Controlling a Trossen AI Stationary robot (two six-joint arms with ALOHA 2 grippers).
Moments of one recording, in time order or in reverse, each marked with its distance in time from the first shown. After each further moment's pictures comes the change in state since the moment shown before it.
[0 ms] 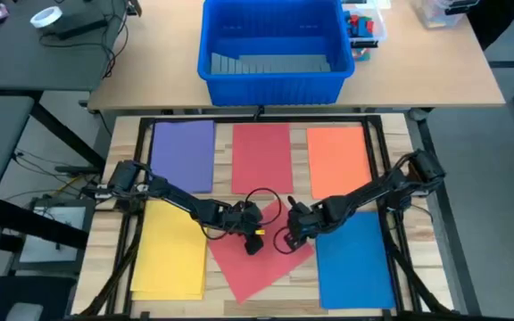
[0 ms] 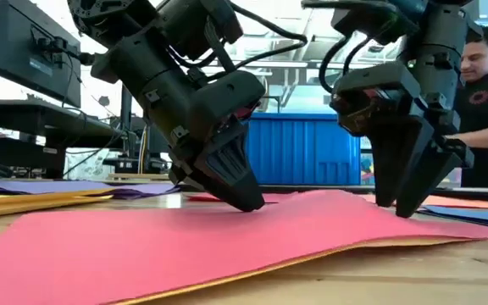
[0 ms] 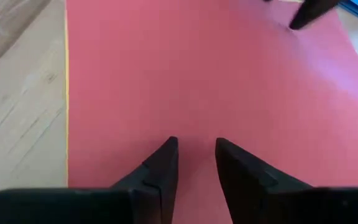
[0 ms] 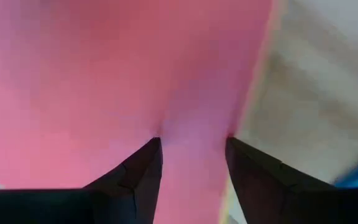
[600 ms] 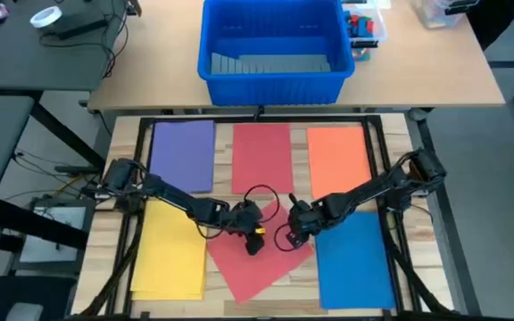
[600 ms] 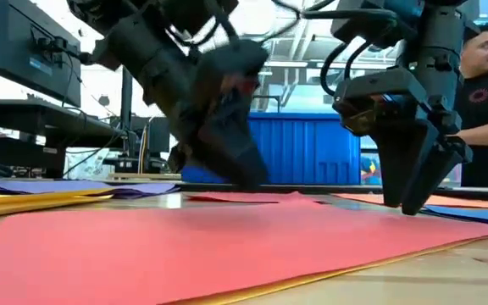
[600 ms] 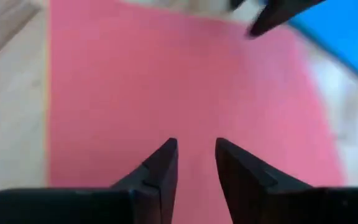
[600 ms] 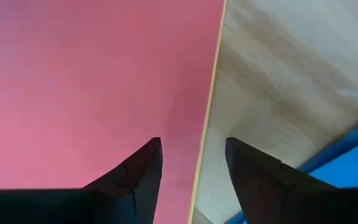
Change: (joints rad) left arm -0.027 -0.062 -0.003 0.086 0.036 -0.072; right arm -0.028 -0.005 0.002 -0.093 -0.005 -0.043
